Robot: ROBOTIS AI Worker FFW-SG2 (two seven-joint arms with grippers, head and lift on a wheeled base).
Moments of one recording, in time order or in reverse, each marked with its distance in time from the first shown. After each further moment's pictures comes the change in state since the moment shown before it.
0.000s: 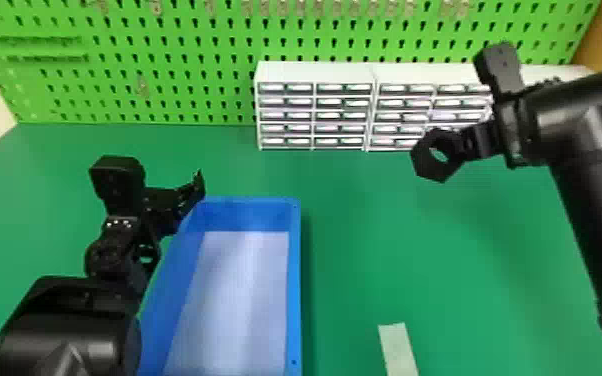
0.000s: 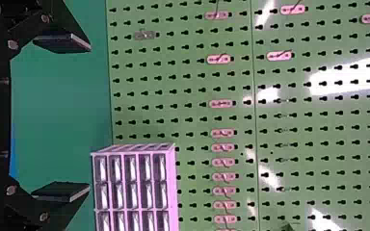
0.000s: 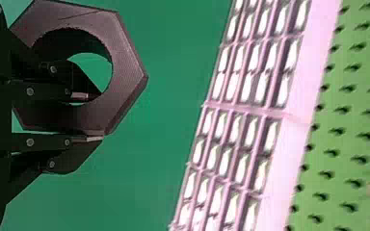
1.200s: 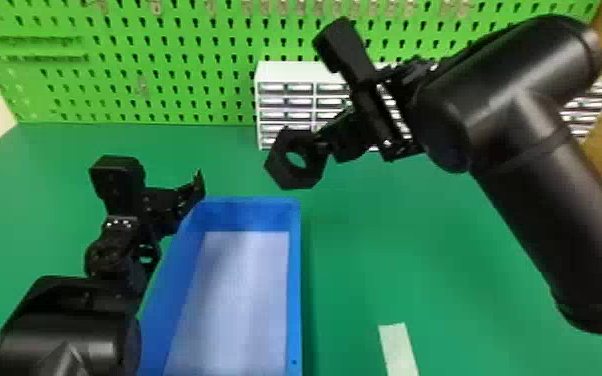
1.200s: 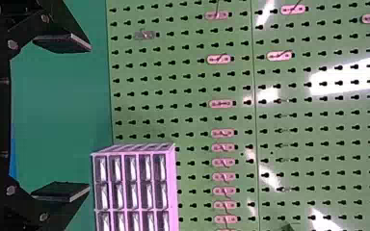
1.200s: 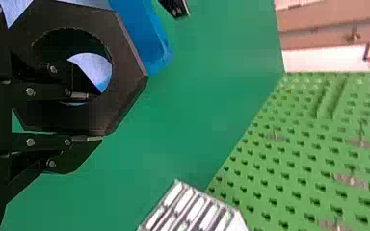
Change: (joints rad) left arm 0.000 0.000 0.000 0.000 0.000 0.002 0.000; right arm -0.098 0.010 0.417 -0.185 -0.399 -0.020 0.000
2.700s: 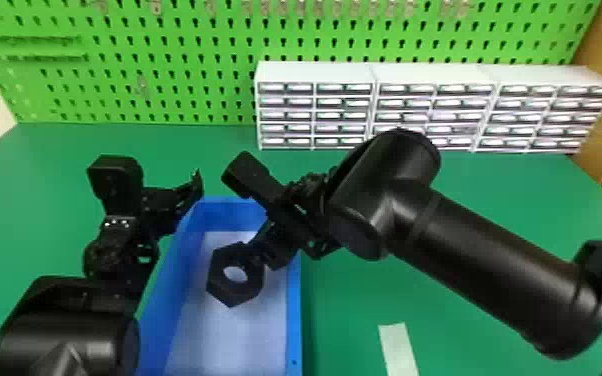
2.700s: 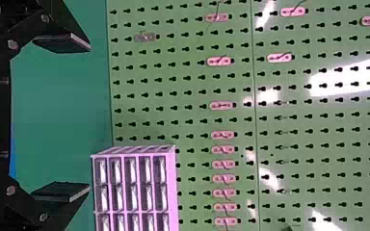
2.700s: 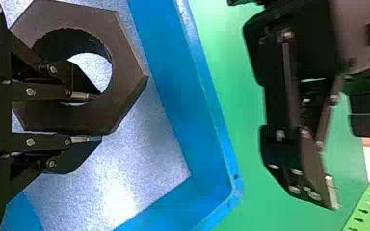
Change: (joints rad) left arm 0.000 0.000 0.005 0.000 0.000 0.000 0.000; right arm -0.057 0.015 0.449 0.272 -0.376 -0.249 -0.147
